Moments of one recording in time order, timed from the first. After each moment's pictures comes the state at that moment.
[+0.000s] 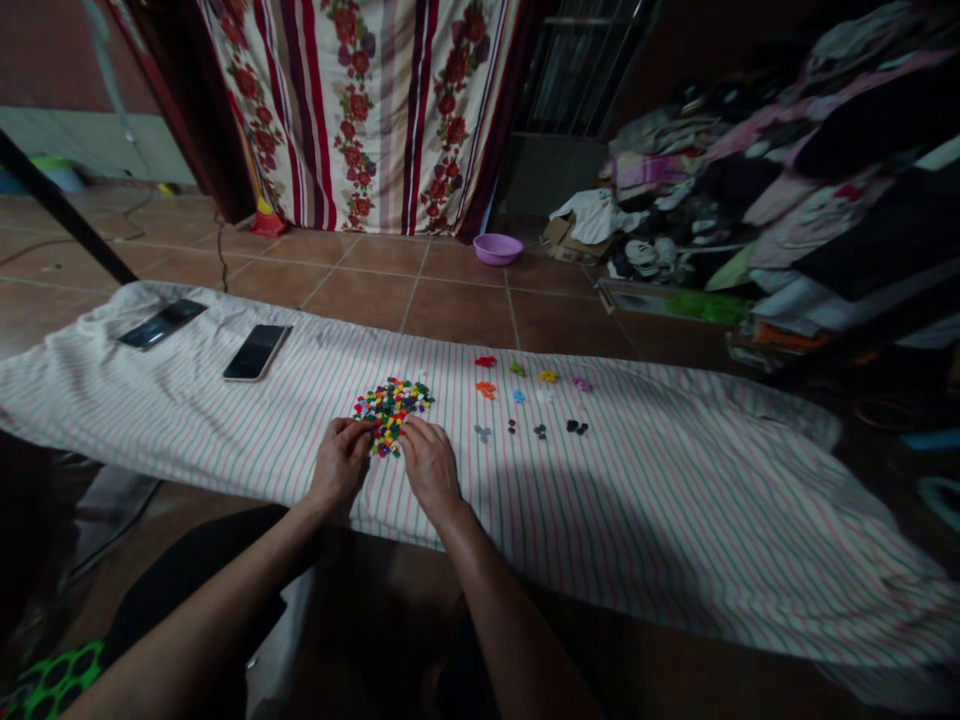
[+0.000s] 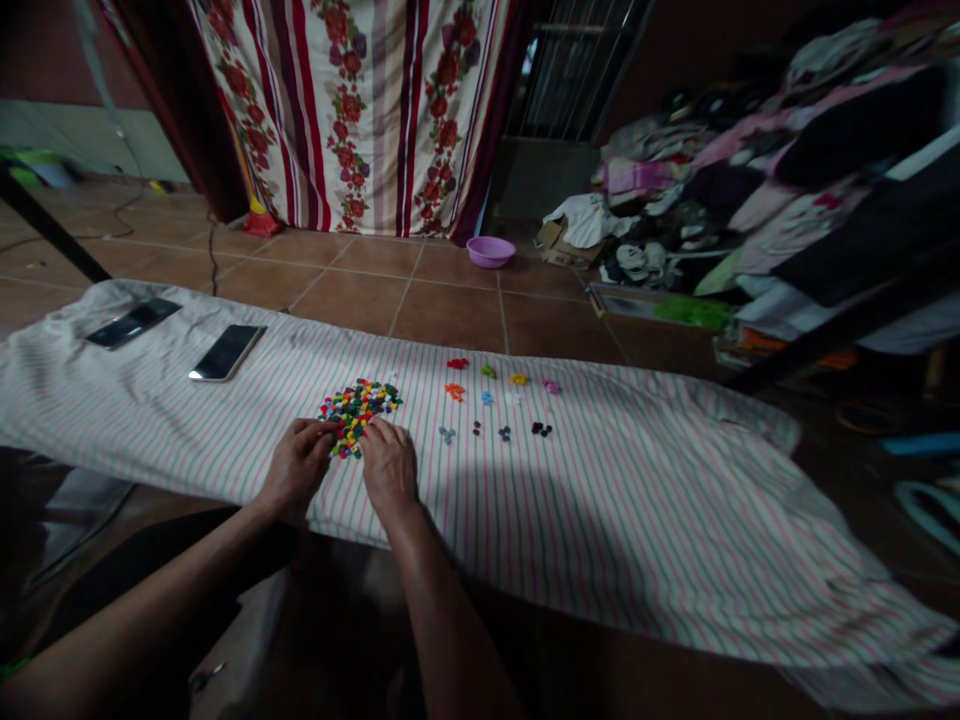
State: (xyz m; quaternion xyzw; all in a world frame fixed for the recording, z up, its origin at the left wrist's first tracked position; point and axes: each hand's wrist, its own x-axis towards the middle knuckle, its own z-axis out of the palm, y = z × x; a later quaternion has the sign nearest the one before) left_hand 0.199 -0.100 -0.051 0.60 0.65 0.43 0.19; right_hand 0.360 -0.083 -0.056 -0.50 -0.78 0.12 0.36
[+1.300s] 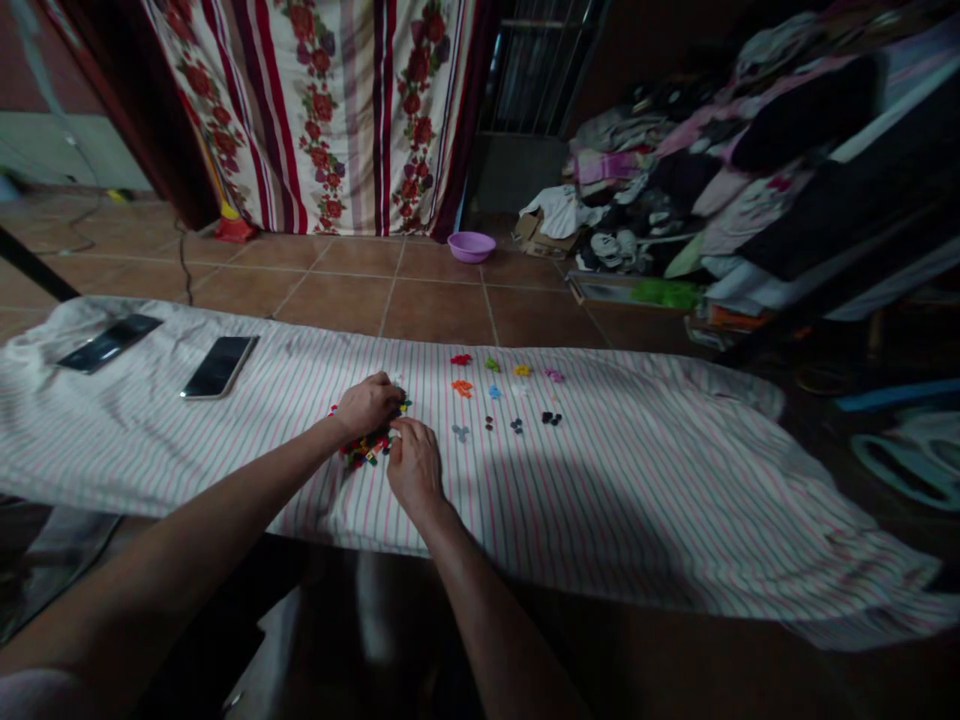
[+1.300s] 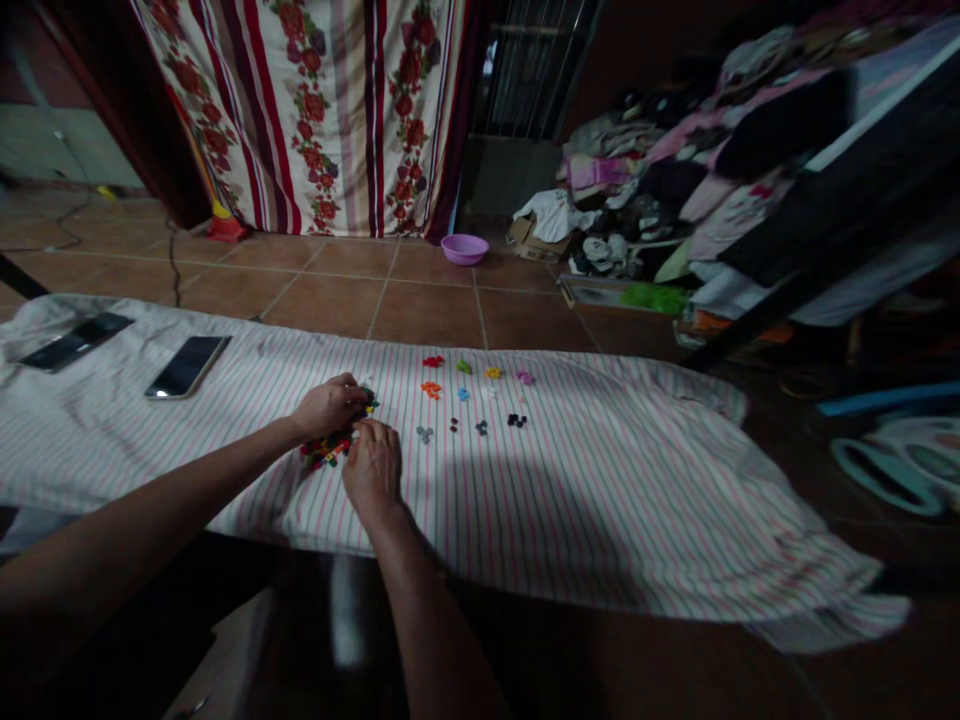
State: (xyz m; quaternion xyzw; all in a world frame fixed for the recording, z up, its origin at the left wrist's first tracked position) left_hand 0.239 0.003 -0.010 0.83 0.54 0.11 0.07; right_hand 0.360 -0.080 -0.059 -0.56 -0.71 0.12 0.40
